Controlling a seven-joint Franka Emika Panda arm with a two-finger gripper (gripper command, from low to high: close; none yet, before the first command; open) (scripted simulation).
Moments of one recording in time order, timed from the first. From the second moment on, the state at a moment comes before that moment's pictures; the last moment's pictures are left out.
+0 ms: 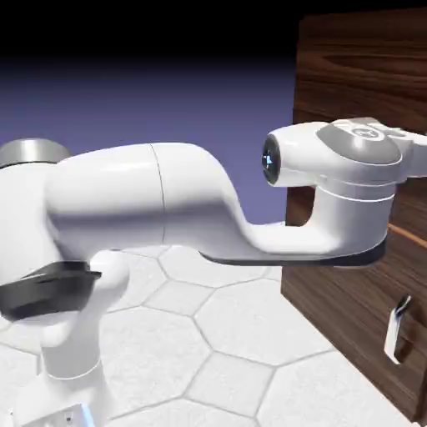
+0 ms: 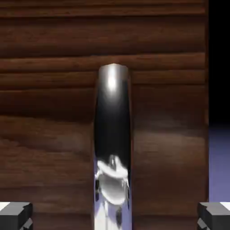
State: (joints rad) arm 1.30 -0.89 -1.44 -1.74 -2.38 3.24 2.28
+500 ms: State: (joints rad) arm 0.87 -0.97 -1.11 -2.15 -2.41 2.96 2.37
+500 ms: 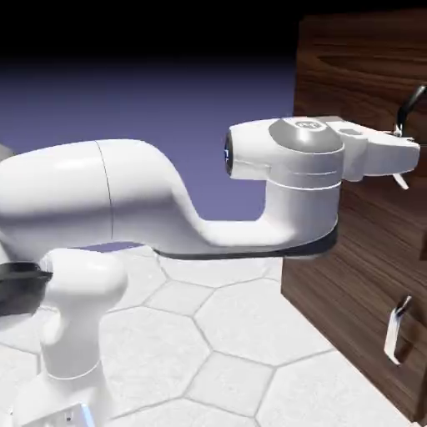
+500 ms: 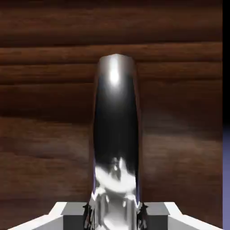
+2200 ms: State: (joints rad) arm 0.07 -1.43 0.67 -2.72 -0.87 1.71 2.16
